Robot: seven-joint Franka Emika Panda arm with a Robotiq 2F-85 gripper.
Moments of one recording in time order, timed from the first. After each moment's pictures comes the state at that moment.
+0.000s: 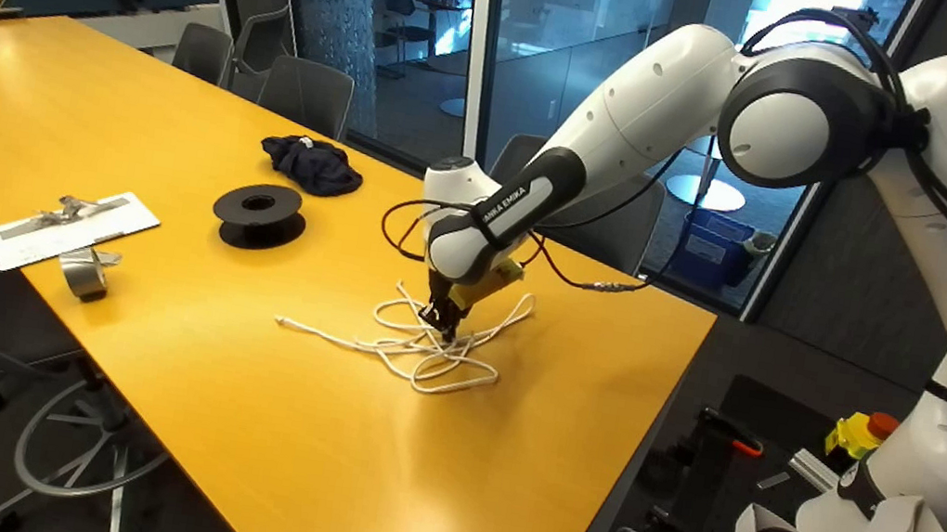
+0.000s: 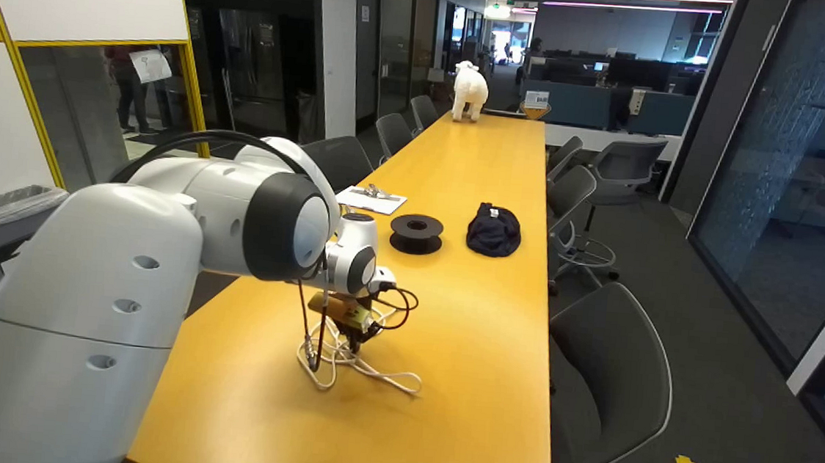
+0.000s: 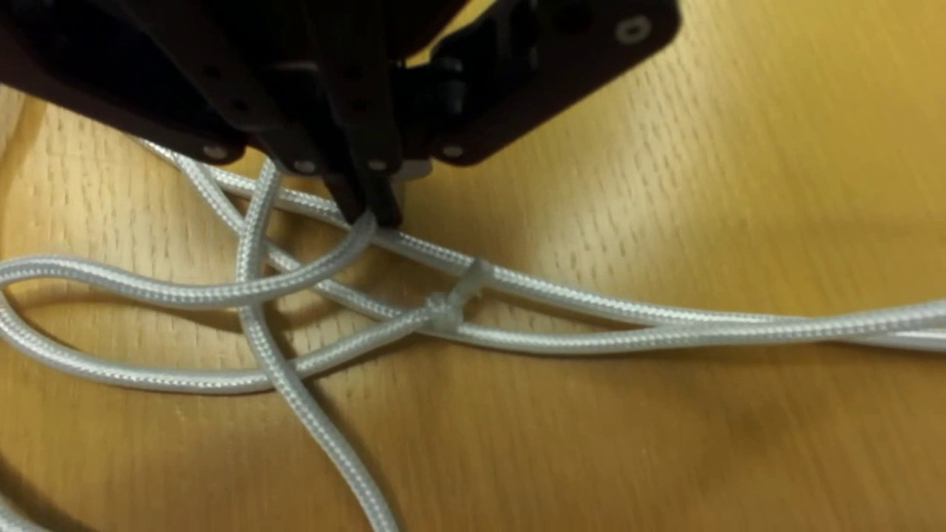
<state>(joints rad) 0.10 0.80 -0.01 -1.66 -0.03 2.42 0.21</state>
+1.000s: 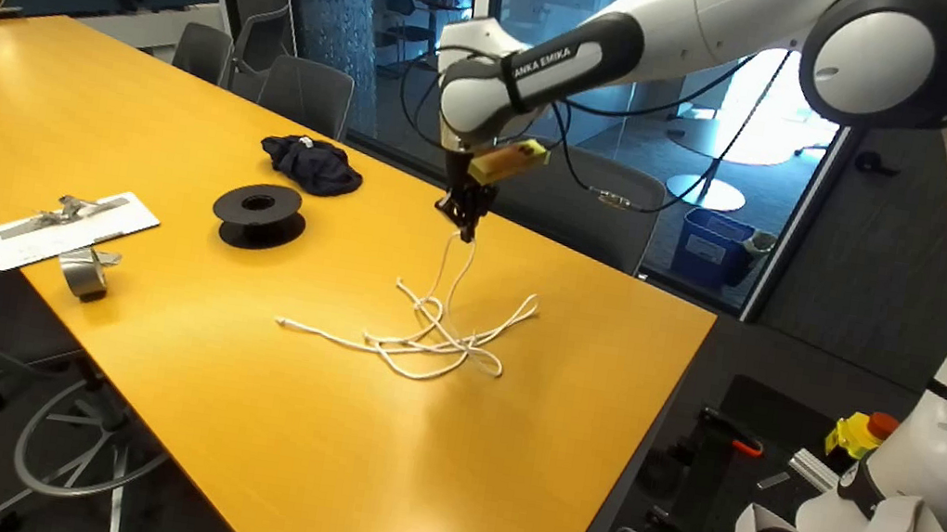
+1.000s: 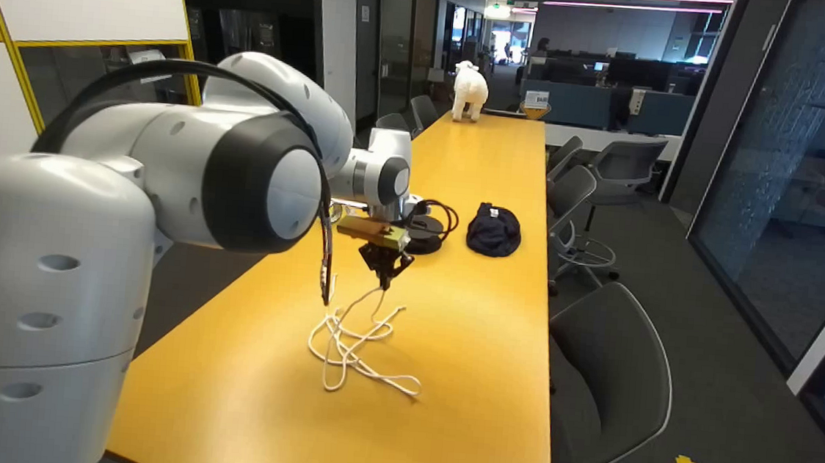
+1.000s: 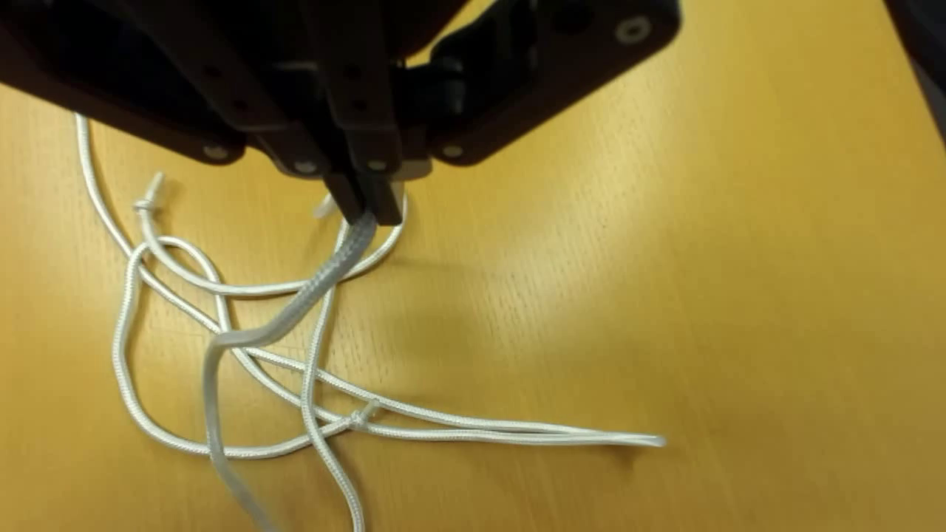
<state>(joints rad) 0.04 0.56 -0.04 -1.52 -0.05 2.03 0.14</state>
